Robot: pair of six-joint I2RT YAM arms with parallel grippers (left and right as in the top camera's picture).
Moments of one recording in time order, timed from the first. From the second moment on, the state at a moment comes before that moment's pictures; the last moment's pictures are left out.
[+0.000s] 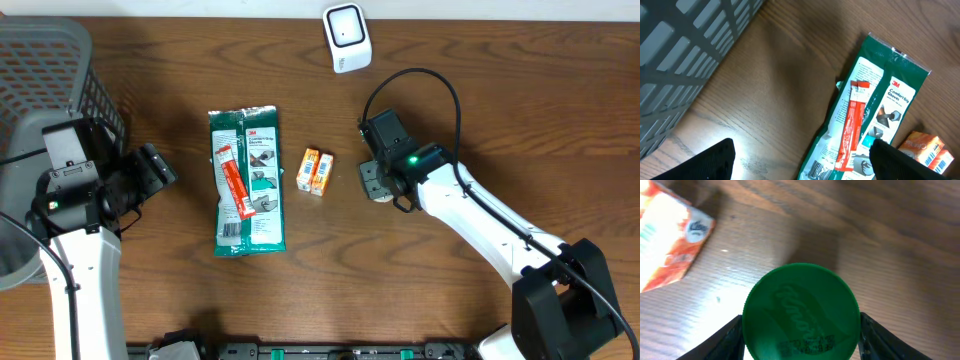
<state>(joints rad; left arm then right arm) 0.29 1.19 1.10 -0.92 0.10 -0.33 0.54 1.68 1.16 -0.67 0.17 0.21</state>
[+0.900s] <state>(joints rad) 0.29 1.20 1.10 -0.92 0.10 -0.33 0.54 1.68 1.16 -0.62 0.18 0.20</state>
